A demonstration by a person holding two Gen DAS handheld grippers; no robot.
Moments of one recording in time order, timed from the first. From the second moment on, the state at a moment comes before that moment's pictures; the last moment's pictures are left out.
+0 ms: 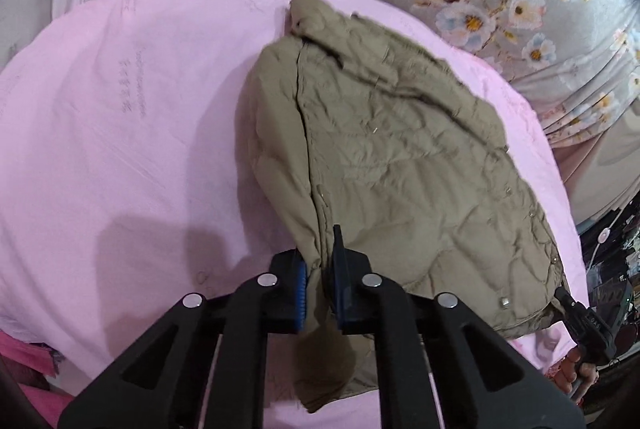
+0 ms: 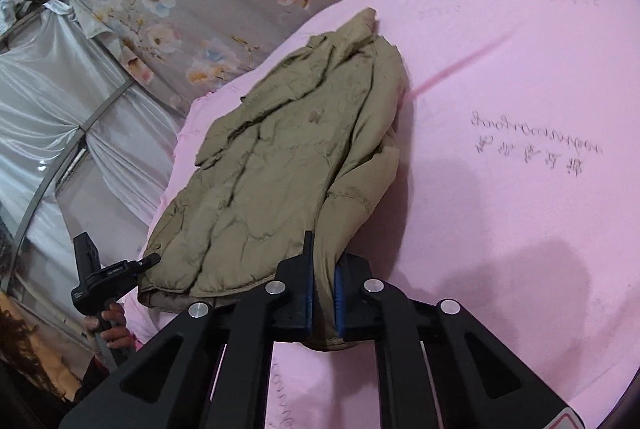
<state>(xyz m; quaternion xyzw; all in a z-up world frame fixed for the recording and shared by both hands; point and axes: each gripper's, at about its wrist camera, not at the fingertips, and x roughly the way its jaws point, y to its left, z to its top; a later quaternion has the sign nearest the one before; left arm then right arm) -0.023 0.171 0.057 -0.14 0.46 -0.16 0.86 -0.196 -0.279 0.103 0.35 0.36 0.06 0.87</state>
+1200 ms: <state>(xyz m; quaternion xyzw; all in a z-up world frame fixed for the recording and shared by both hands) 0.142 0.113 0.114 -0.03 0.39 -0.07 0.92 -0.010 -0.321 0.160 0.38 0.24 0.02 0.89</state>
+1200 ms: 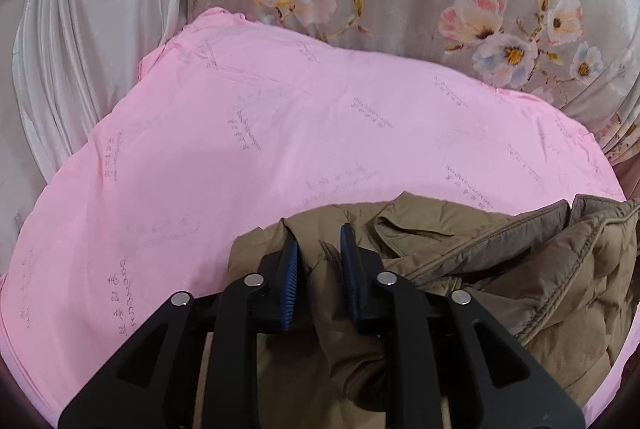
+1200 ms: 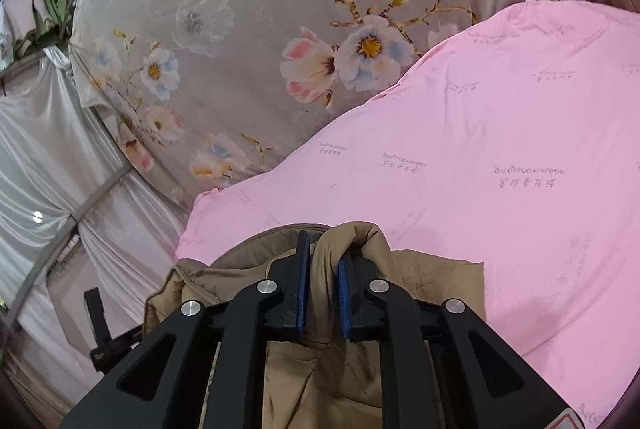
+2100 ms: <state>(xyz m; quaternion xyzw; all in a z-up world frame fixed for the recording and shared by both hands) 0.208 0.043 0.080 0.07 0.44 -0.03 0.90 0.111 -0.245 0.119 0.06 0.41 -0.09 0.90</state>
